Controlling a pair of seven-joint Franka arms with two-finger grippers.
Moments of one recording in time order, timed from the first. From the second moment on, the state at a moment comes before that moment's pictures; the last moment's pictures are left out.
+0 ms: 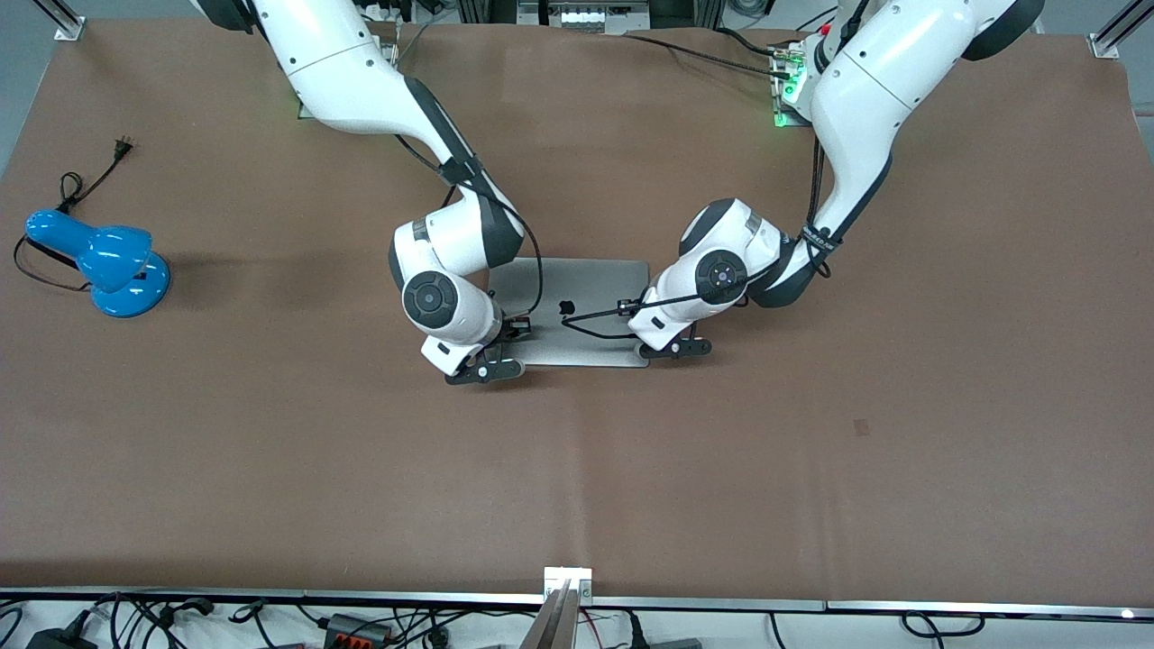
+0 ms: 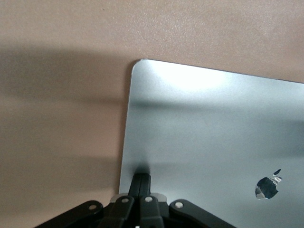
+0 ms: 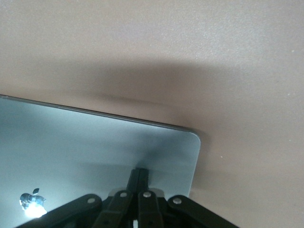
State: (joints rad) left arm -0.14 0.74 -0.49 -1.76 0.03 2.38 -0.69; right arm 0.64 0.78 -0.11 -1.54 0.32 2.21 0.23
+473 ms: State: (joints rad) left arm -0.14 0.74 -0.49 -1.76 0.03 2.38 -0.69; right arm 0.65 0.77 -0.12 -1.53 0.31 2.22 0.23
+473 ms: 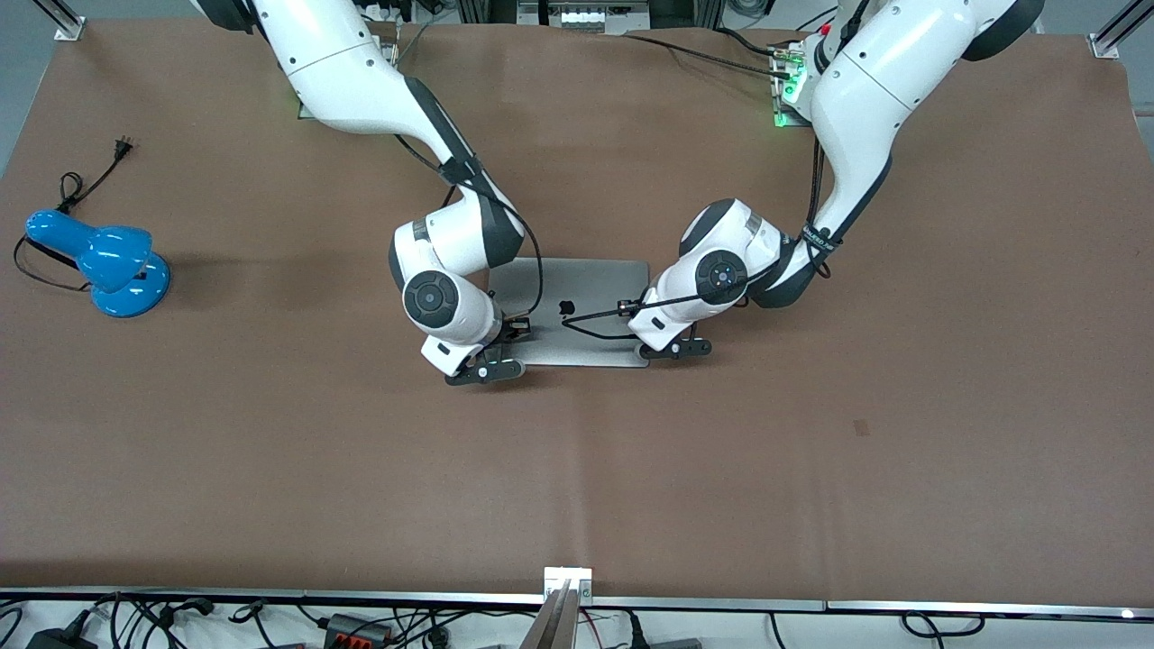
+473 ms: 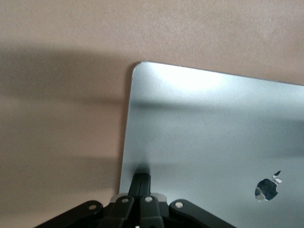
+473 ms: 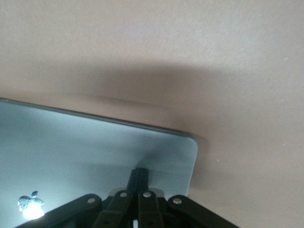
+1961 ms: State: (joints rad) left arm 0.25 0.24 -0.49 -1.42 -0.03 1.35 -0.46; right arm 0.64 0.40 -0.46 -1.37 0.18 1.74 0.18
